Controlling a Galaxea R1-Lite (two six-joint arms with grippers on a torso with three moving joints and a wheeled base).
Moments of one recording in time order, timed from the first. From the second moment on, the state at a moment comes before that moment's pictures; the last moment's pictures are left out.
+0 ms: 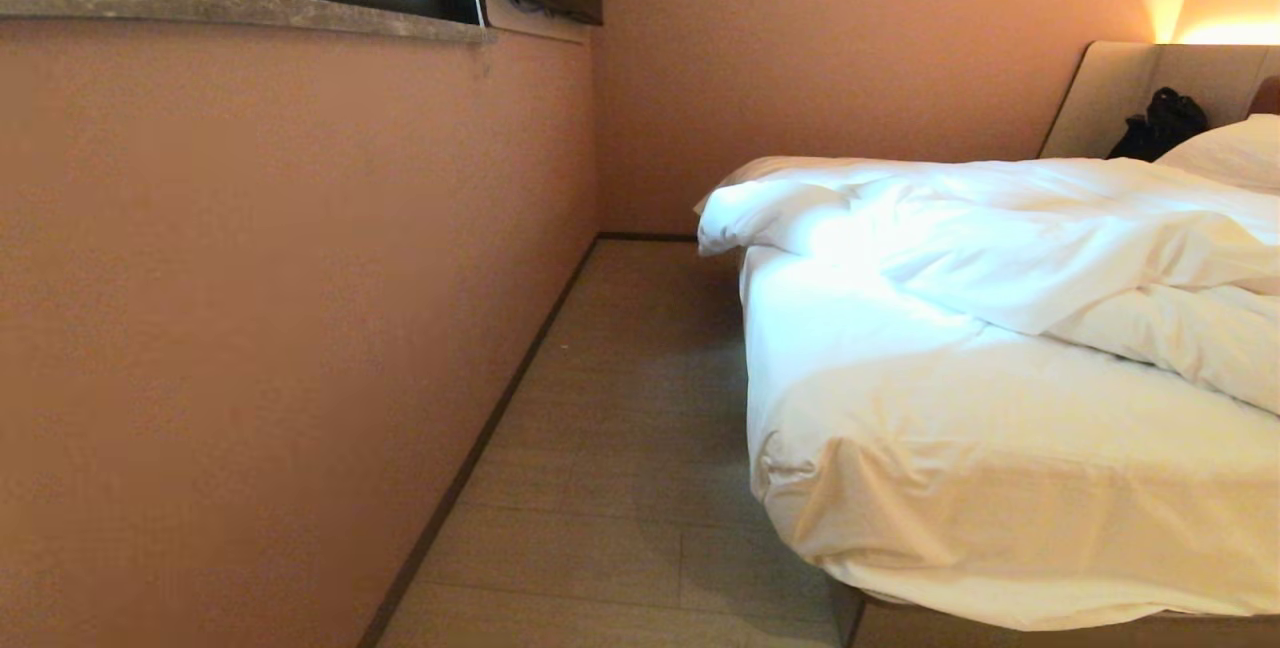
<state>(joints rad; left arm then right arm) 0.01 0.00 0.00 0.02 -0.01 0.02 0.01 0.00 -0.04 0.08 -0.02 0.00</state>
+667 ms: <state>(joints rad) 0.01 0.00 0.00 0.01 -0.01 0.00 0.01 0.00 -0.03 0.06 -0.02 0.01</state>
